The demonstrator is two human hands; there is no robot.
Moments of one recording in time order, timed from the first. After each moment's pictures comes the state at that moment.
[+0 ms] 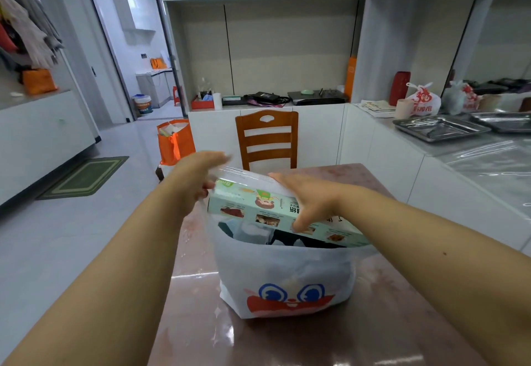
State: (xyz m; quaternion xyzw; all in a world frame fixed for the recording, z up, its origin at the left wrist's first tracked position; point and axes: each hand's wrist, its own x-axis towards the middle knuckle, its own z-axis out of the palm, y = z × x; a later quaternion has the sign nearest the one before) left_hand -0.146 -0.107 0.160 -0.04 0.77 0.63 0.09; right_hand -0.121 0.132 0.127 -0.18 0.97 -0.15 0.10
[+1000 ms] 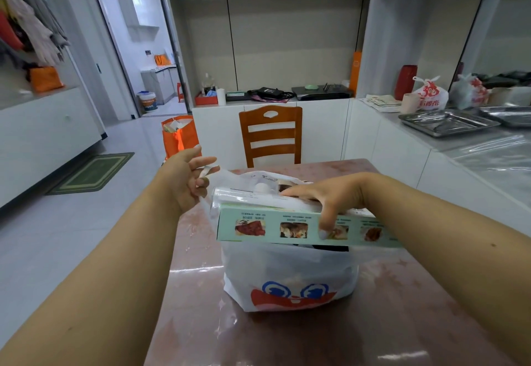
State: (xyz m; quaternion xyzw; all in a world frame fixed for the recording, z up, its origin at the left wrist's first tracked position) left_hand -0.156 -0.123 0.145 -0.12 0.61 0.77 0.12; right_hand -0.116 0.155 0.140 -0.20 0.88 -0.26 0.35
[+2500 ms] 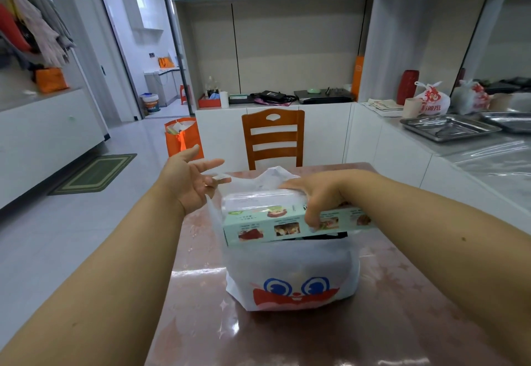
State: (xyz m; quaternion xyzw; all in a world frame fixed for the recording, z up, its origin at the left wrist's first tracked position) left_hand -0.149 -0.125 0.149 -0.10 0.56 0.81 0.16; right_hand -0.125 0.133 0.147 -0.12 0.95 -0.15 0.26
